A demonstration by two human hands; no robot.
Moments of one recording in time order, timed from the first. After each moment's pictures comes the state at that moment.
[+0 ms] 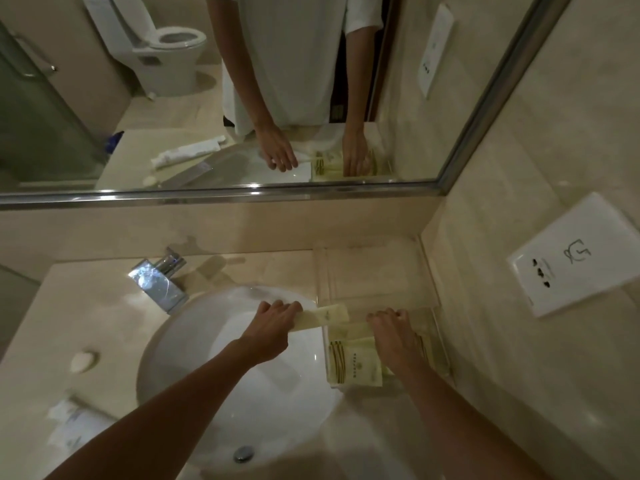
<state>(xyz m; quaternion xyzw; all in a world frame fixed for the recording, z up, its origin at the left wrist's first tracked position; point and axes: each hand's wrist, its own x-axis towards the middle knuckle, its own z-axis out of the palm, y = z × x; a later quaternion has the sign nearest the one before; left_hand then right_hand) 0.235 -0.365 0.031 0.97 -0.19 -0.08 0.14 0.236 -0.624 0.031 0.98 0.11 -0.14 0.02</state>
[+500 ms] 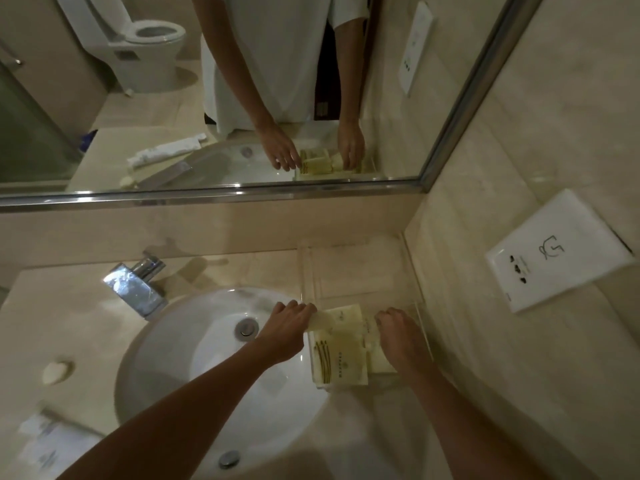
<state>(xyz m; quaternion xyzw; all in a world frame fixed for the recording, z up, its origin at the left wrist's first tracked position) 0.242 -0.420 0.034 0.96 -0.21 -0.11 0.14 0.224 -0.655 0.048 0.99 -0.01 -0.11 -0.07</state>
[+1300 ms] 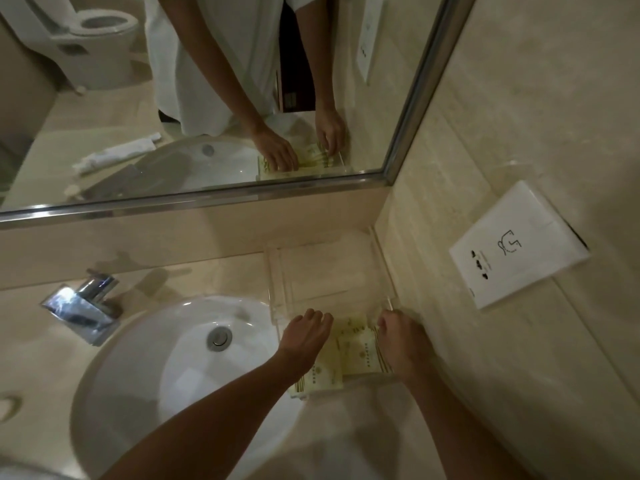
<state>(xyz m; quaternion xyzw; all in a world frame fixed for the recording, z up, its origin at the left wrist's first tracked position) 0.242 -0.509 0.008 0.95 -0.28 -0.13 0.07 0.218 -0.699 0.053 0.98 -0.14 -0.08 -0.11</state>
